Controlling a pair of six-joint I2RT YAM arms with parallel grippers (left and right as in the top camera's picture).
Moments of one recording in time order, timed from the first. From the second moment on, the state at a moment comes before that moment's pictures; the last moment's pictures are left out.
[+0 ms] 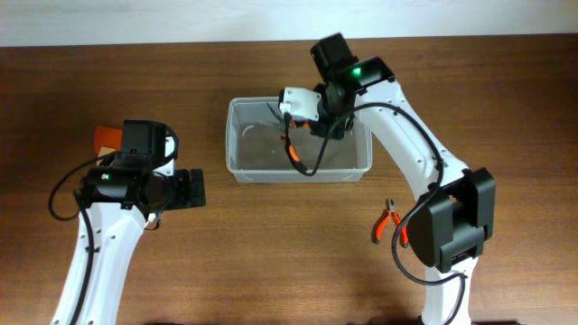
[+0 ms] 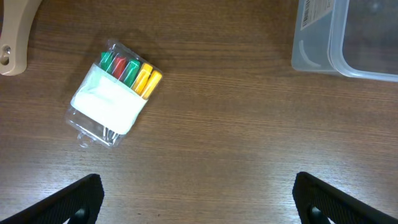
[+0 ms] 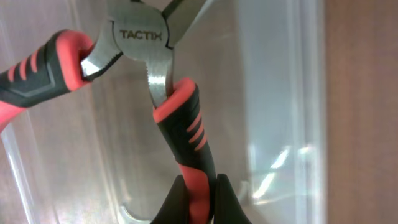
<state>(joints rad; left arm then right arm) -0.05 1.32 1.15 -1.07 -0.06 -0.13 0.40 2.11 1.99 -1.09 -0.17 -1.03</state>
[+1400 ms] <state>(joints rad) -0.05 1.32 1.15 -1.07 -0.06 -0.13 0.33 2.29 1.98 -1.11 -0.20 -1.07</state>
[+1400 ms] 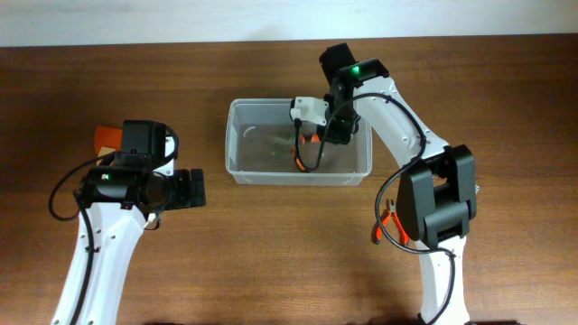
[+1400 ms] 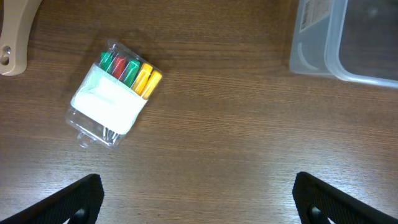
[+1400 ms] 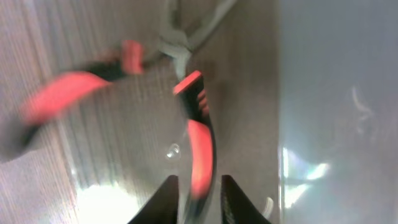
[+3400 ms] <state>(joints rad) -0.05 1.32 1.15 -1.08 -0.03 -0.13 -0.28 1.51 1.23 -1.18 0.14 0.57</state>
